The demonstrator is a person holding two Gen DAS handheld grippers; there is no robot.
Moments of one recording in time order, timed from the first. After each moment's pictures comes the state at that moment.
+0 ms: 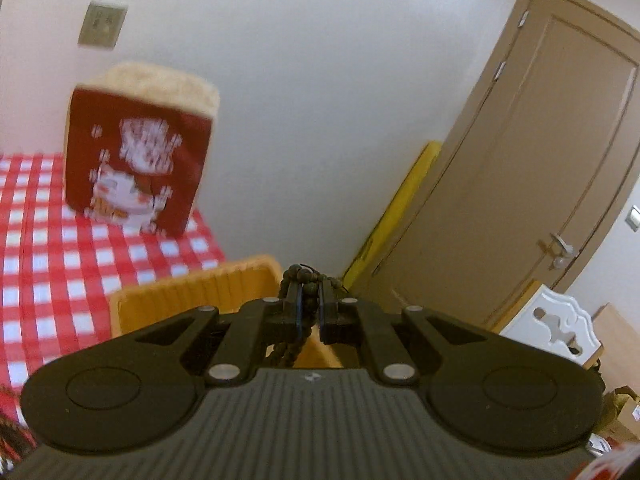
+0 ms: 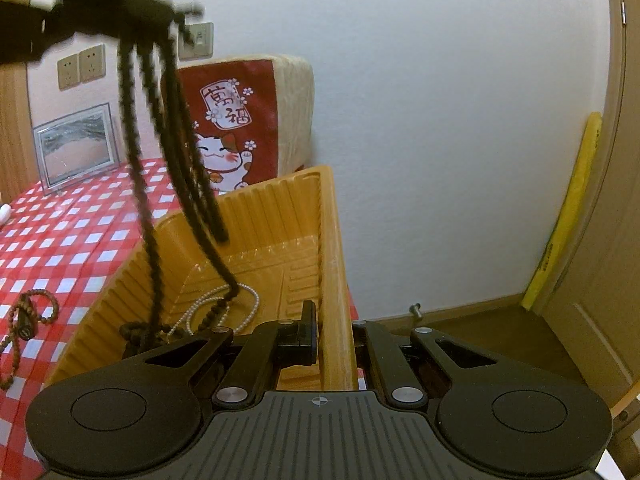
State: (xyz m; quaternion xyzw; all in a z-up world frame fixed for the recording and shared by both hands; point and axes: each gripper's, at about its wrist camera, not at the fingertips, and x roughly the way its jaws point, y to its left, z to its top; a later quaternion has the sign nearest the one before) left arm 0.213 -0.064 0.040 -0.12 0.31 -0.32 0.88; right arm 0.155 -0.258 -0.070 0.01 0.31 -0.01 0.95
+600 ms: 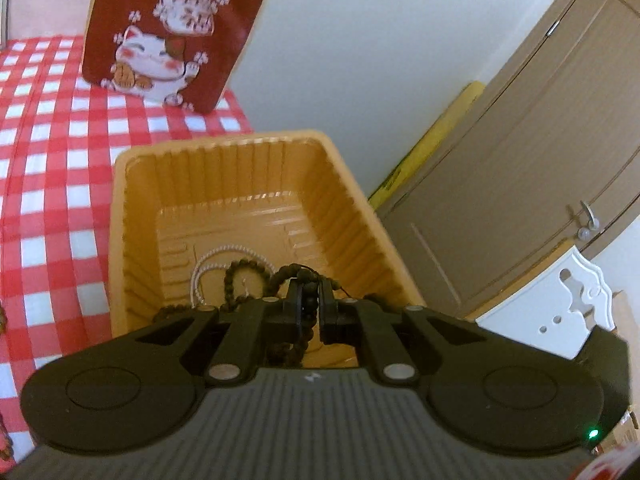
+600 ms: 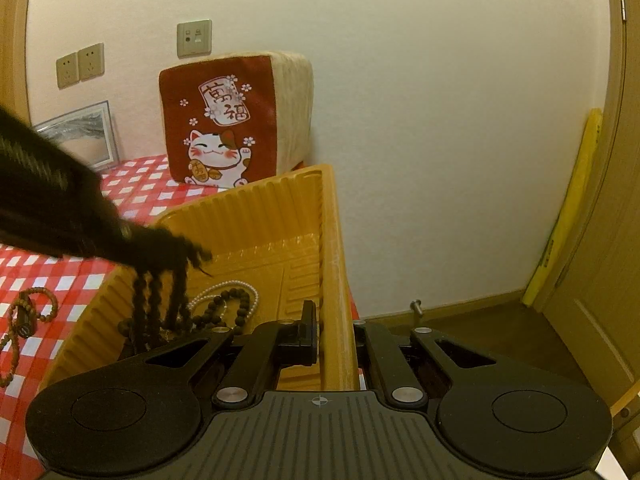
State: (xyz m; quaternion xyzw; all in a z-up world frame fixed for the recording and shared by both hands) left arm 0.222 -0.071 -0.052 -0.13 0.43 -0.29 0.84; right arm 0.158 -0.256 -0.072 0.01 0.31 -0.01 0.95
